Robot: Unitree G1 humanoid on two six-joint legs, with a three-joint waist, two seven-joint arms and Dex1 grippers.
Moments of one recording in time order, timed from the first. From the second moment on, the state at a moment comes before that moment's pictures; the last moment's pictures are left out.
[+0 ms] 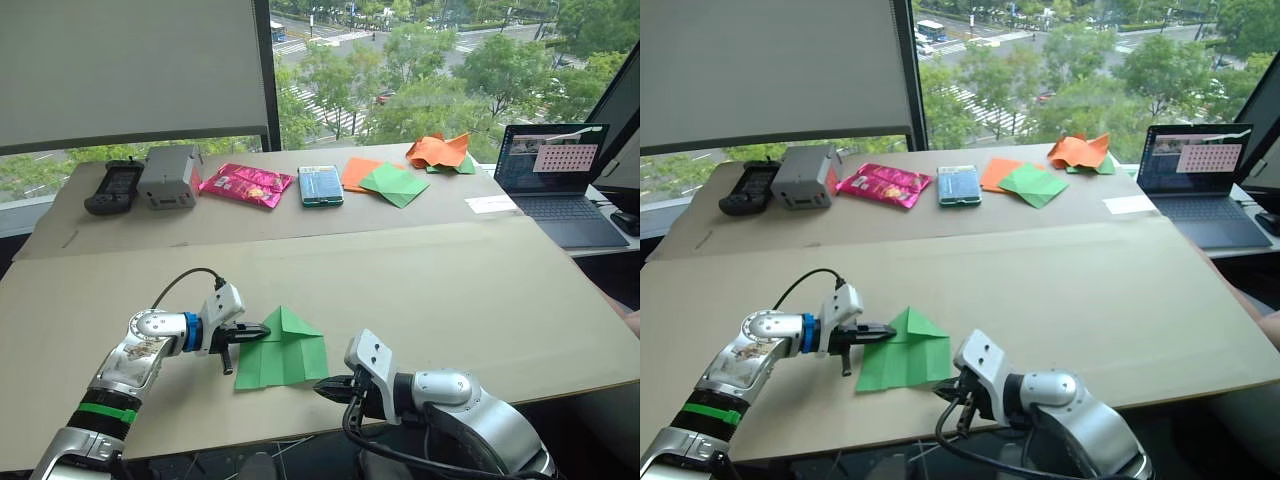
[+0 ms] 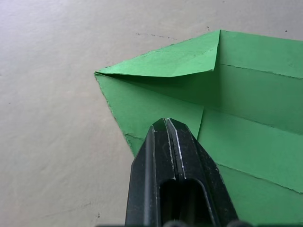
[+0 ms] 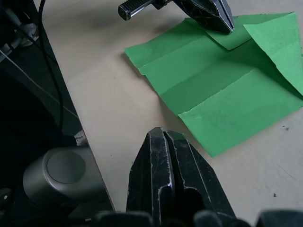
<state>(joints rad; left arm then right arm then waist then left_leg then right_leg) -0.30 0.68 -0.17 0.16 -0.23 0.26 -1.13 -0.03 -0.44 0.39 -0.65 0.26 0.88 0.70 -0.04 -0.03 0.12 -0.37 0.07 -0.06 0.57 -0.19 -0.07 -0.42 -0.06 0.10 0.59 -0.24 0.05</state>
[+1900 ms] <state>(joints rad) -0.40 0.65 -0.19 0.27 -0.18 0.22 -1.19 -0.02 -0.11 0.39 -0.25 0.21 0.47 0.39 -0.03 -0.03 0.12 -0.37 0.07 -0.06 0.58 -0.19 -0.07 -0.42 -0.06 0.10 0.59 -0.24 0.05</state>
